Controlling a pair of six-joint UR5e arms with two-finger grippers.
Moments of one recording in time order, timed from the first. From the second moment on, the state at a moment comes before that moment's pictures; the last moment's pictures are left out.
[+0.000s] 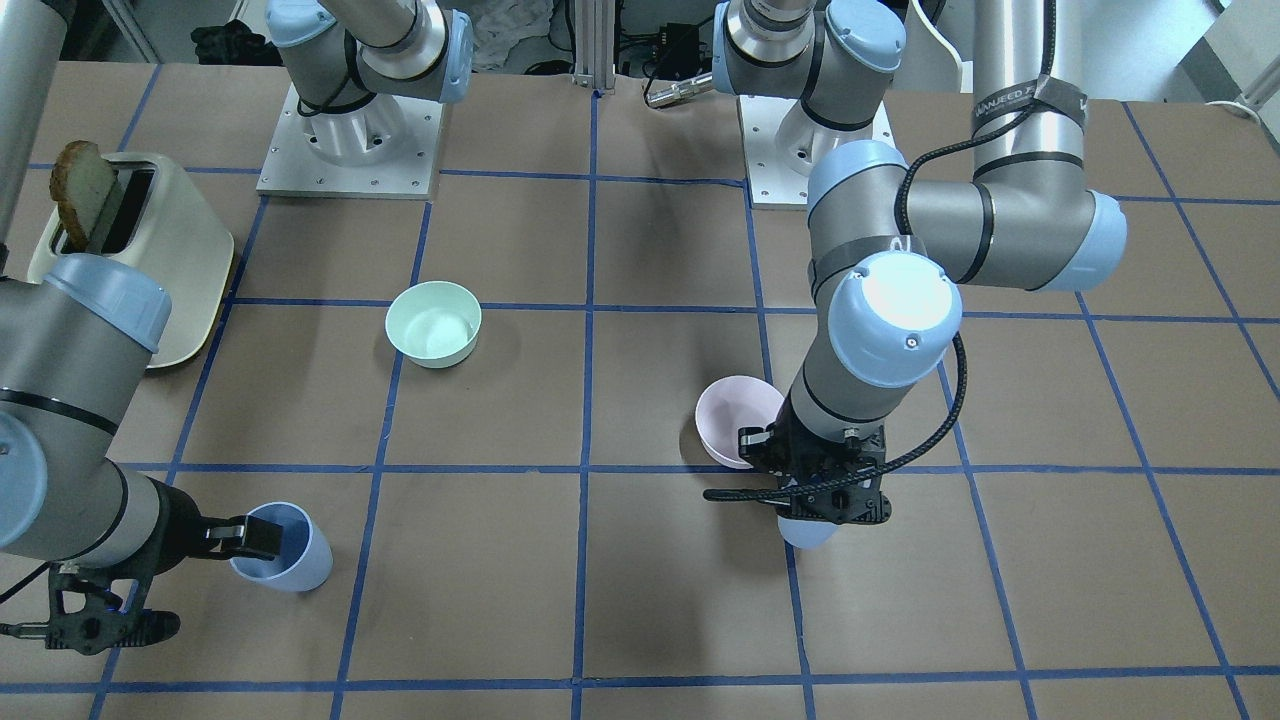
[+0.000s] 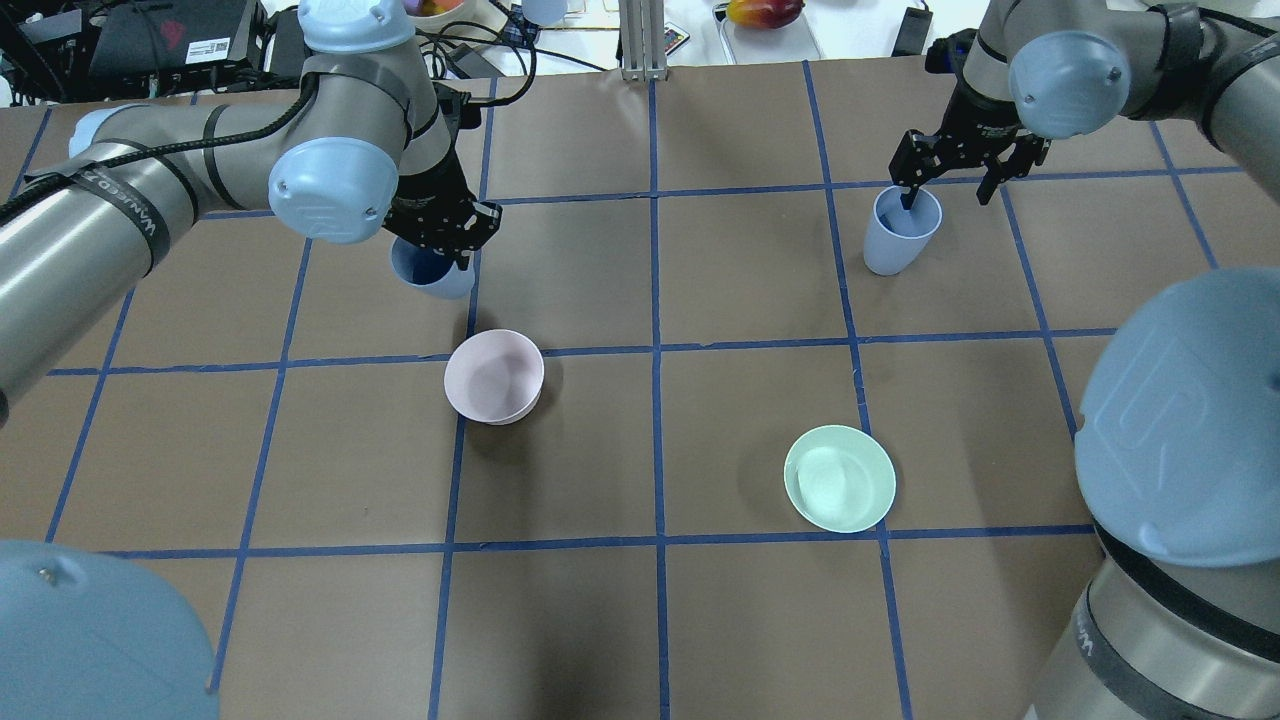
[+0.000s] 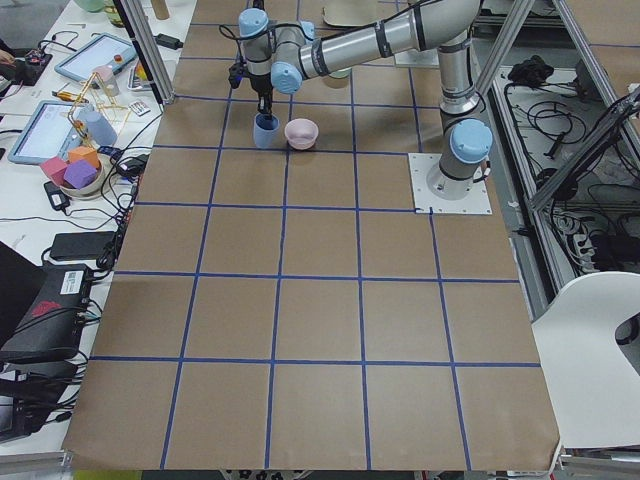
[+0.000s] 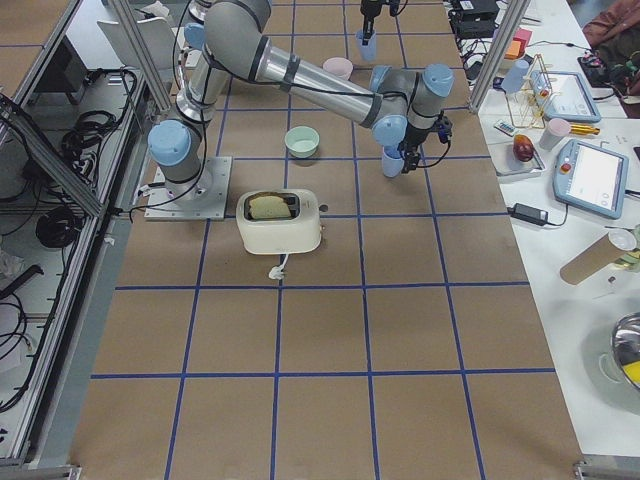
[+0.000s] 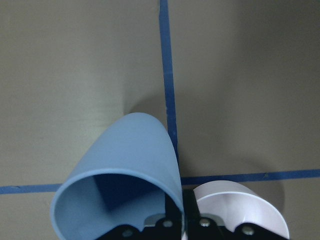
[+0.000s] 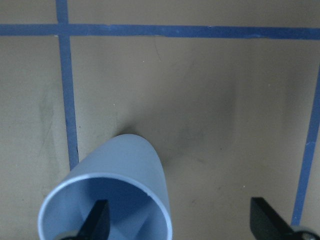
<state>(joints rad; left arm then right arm) -1.66 -1.97 -1.54 -1.20 1.59 -0.01 1.41 -0.99 1.37 -1.84 -1.57 -0.19</state>
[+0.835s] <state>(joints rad) -1.95 -2.06 -1.48 -1.21 1.54 -0.52 1.41 -0.97 1.38 -1.80 -1.56 -0.19</state>
